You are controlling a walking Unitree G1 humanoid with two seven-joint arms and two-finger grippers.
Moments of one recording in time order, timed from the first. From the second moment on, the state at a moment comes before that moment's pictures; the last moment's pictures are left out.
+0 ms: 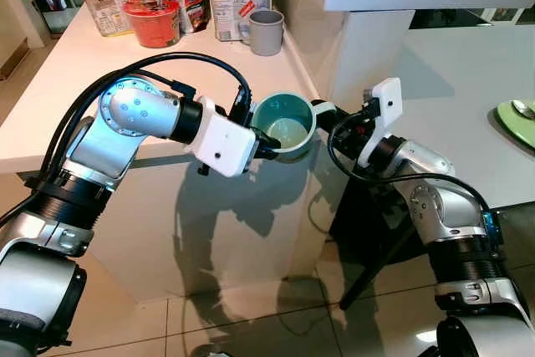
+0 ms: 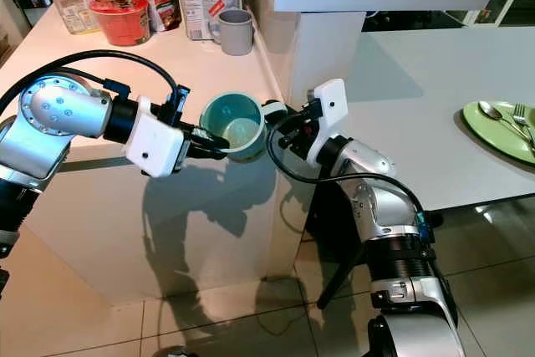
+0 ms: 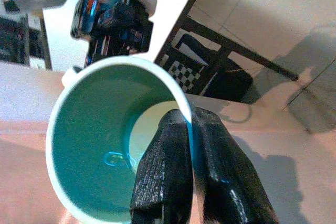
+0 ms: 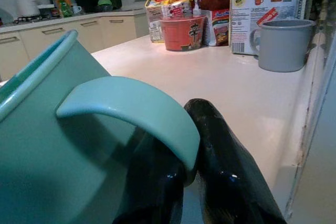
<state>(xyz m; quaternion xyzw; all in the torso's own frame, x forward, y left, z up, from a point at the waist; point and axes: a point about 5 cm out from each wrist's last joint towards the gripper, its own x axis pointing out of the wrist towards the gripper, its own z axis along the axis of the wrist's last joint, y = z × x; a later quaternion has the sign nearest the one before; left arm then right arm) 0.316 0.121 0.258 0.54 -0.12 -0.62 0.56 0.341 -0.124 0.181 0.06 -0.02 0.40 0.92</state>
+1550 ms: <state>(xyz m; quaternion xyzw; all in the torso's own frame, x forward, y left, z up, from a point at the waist) 0.337 0.150 0.285 0.44 -0.10 -0.53 0.71 0.346 -0.122 0.189 0.07 -0.04 0.38 0.92</state>
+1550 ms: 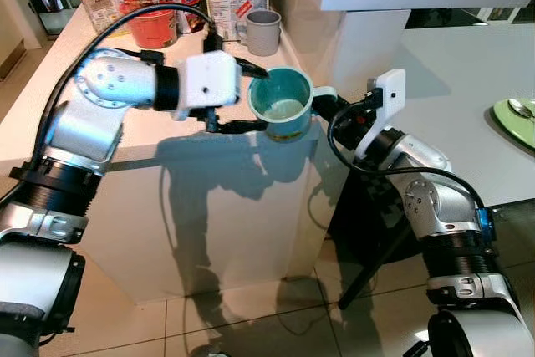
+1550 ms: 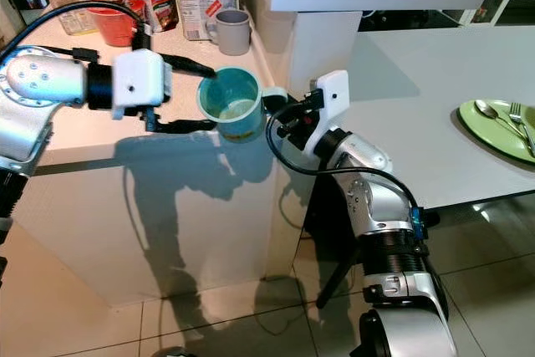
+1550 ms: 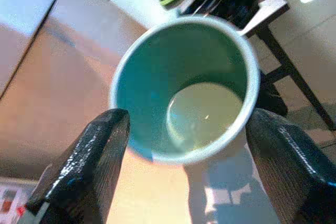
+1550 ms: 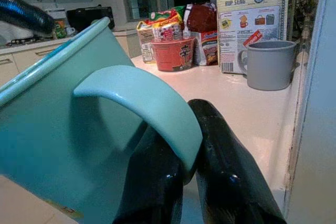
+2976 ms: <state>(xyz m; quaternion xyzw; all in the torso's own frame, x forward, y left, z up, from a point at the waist) 0.340 0.218 0.202 0.07 -0.06 -0.27 0.96 0.359 -0.115 0.179 0.18 -0.02 0.24 0.95</state>
